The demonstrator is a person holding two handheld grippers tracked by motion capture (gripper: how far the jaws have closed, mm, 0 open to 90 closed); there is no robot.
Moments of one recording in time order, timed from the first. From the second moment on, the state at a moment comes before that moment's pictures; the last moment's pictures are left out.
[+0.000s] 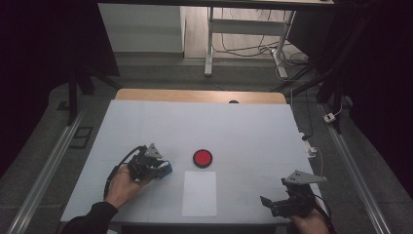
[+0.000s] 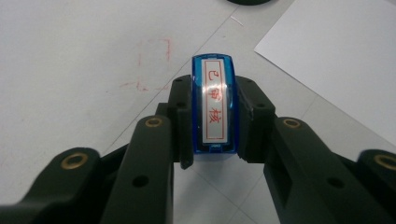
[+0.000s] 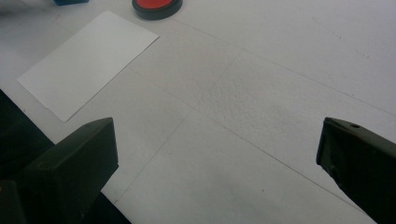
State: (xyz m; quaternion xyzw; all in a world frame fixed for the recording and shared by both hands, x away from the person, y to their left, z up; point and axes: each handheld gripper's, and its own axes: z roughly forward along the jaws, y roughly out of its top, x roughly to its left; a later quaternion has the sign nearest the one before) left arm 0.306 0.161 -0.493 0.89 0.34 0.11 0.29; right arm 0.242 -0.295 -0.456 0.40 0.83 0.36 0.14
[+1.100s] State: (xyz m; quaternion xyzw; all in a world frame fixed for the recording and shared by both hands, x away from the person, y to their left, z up) left arm 0.298 0.140 -0.438 0.88 0.28 0.08 0.36; right arm 0.242 -0.295 -0.456 0.40 0.83 0.37 0.14
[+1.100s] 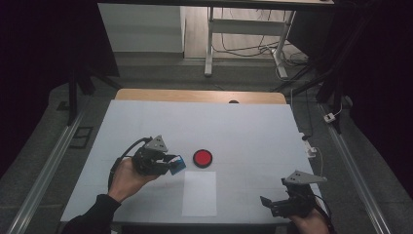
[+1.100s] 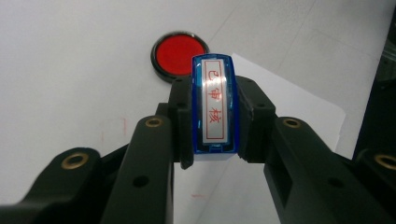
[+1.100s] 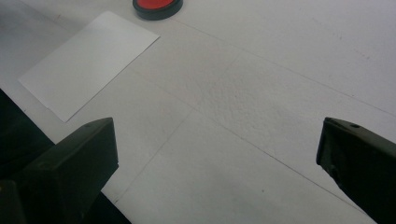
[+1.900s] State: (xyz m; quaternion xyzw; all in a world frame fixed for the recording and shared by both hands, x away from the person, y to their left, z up) left arm 0.300 0.119 -0.412 0.89 0.22 0.06 0.40; right arm 0.242 -0.295 -0.456 0.40 0.83 0.37 0.14
